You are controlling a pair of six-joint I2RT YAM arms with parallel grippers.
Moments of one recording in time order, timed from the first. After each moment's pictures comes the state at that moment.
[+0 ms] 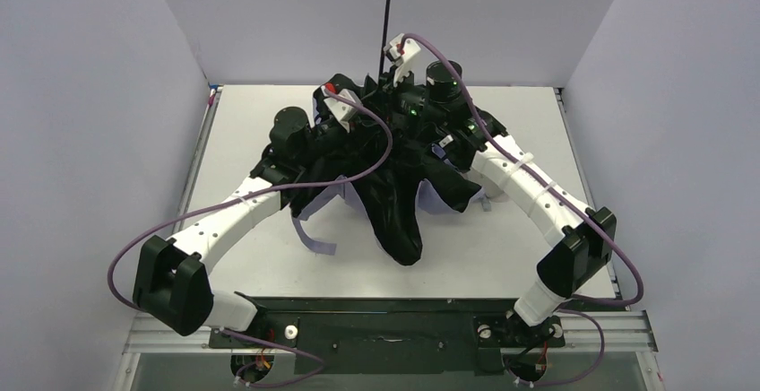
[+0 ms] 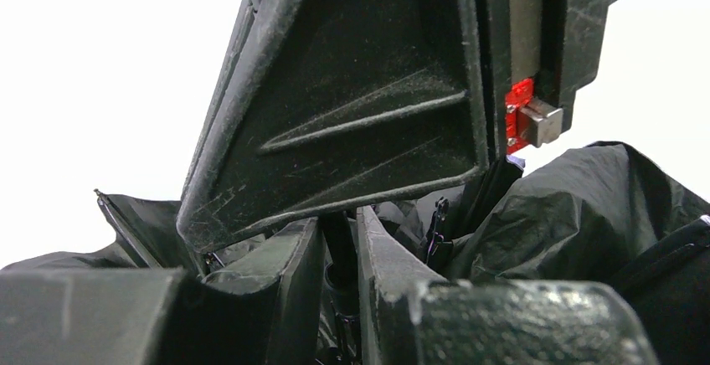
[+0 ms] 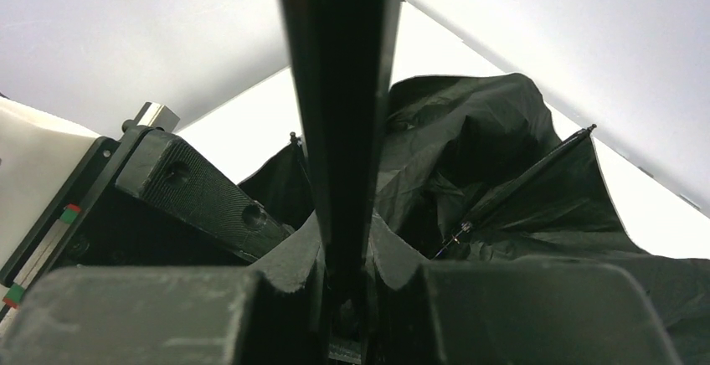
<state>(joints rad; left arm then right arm) -0.52 1.39 1.07 0.37 0.48 0.05 0.62 1.61 1.65 -0.16 -0.37 0.10</state>
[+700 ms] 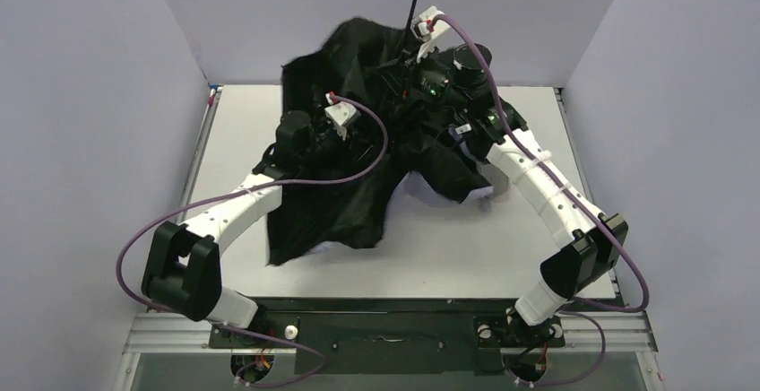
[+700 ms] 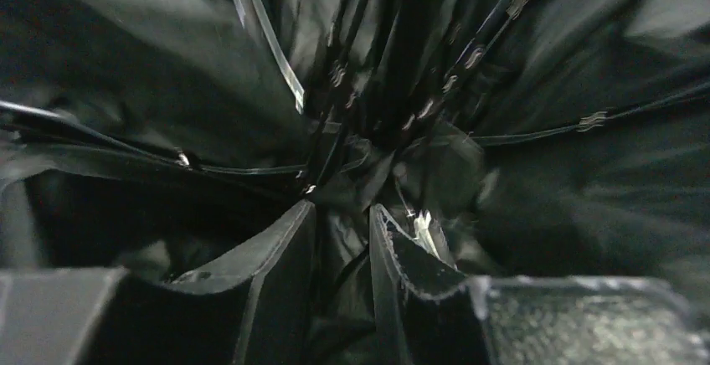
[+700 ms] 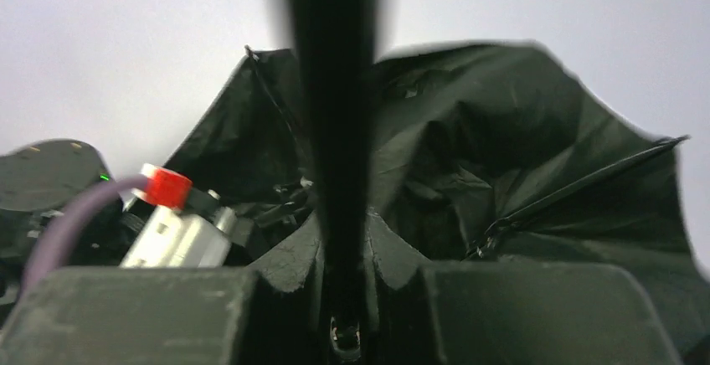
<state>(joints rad) -0.45 1.45 1.02 0.27 0.47 0.10 0.54 1.61 1.71 -0.09 -0.34 0.11</state>
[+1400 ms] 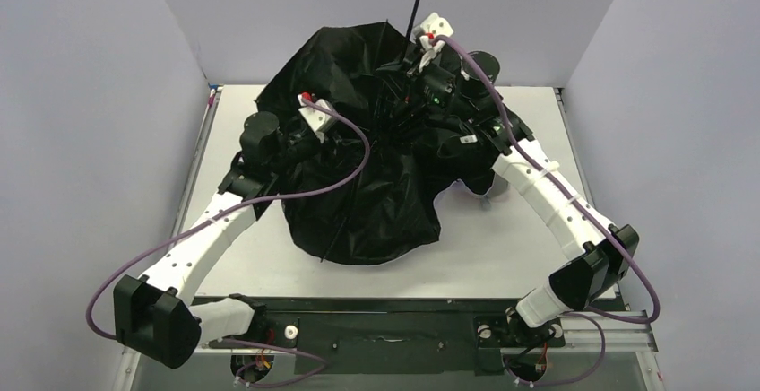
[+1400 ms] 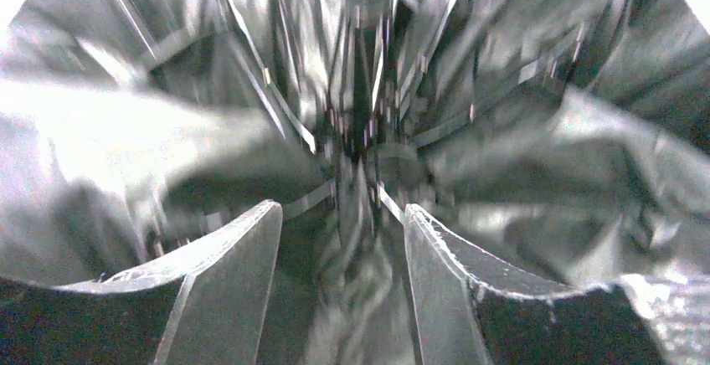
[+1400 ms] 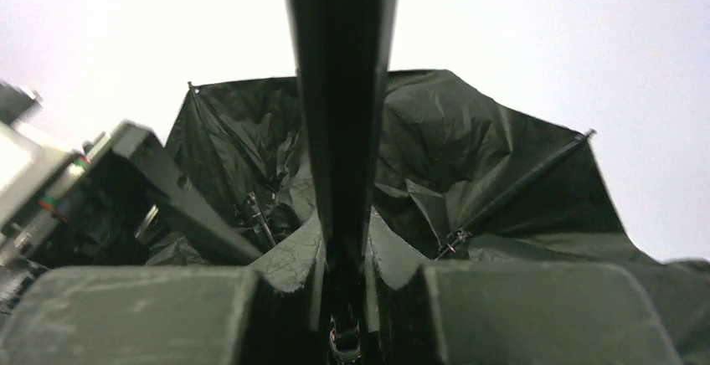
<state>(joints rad) -0.39 1.20 0.99 0.09 0.55 0.19 0.56 1.53 1.65 -0.02 -0.36 -0.01</state>
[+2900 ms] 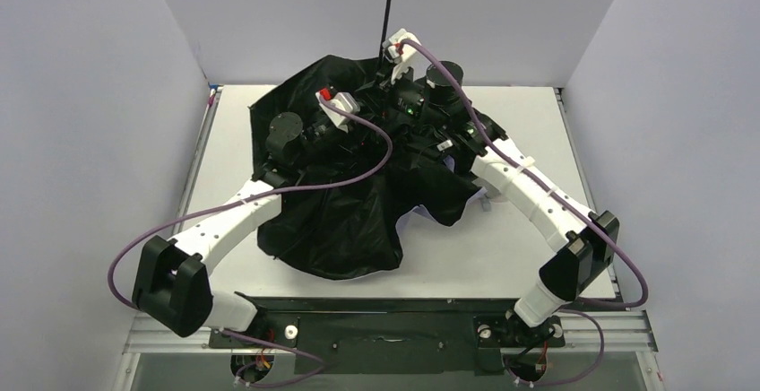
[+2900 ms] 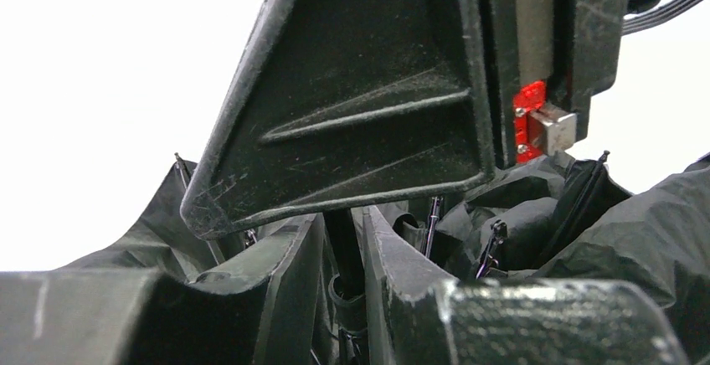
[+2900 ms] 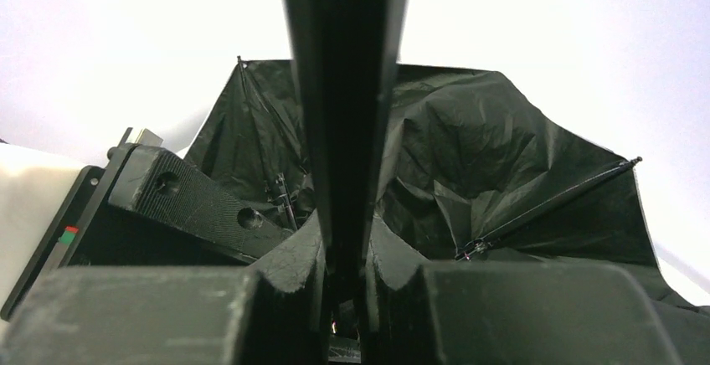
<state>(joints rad) -0.53 1.38 1.04 0.54 0.40 0.13 0.66 1.59 1.64 -0.08 -0.28 0.05</state>
